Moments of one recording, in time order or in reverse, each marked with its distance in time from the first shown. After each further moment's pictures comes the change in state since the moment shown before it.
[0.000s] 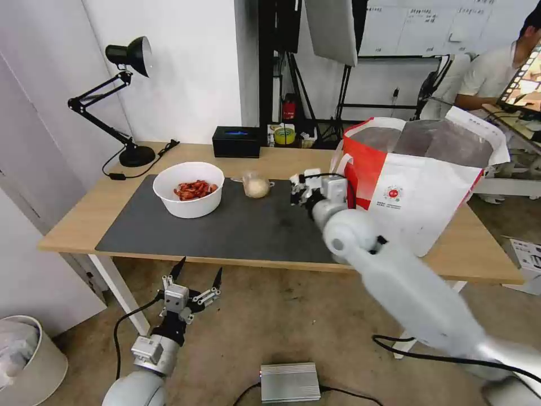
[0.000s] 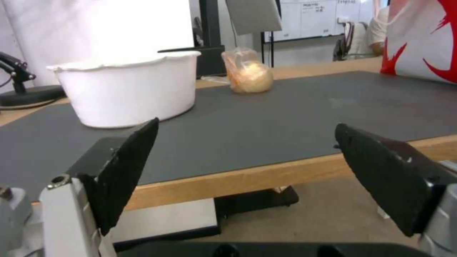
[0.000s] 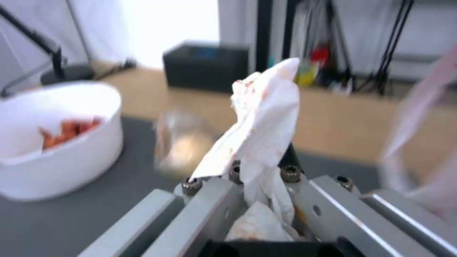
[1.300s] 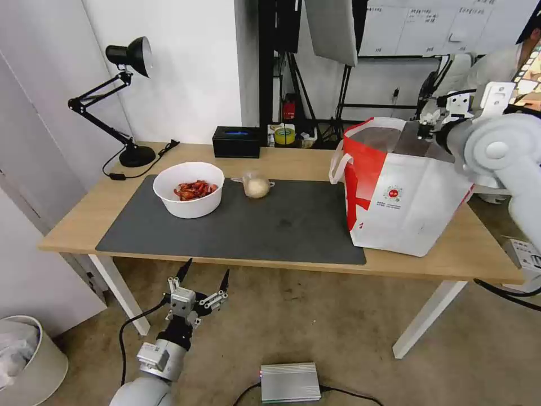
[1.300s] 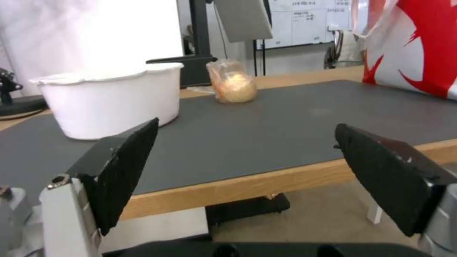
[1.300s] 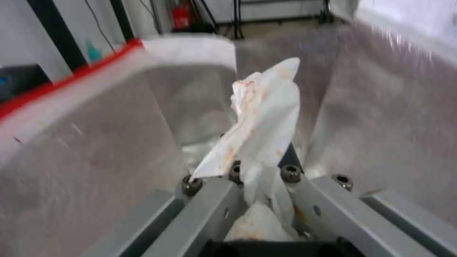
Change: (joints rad) left arm 0.016 -0.024 0.030 -0.030 0.042 -0.013 -0.001; right arm 0.271 -0.351 0.142 -0.135 0.638 -0.240 0.350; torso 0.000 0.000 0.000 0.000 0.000
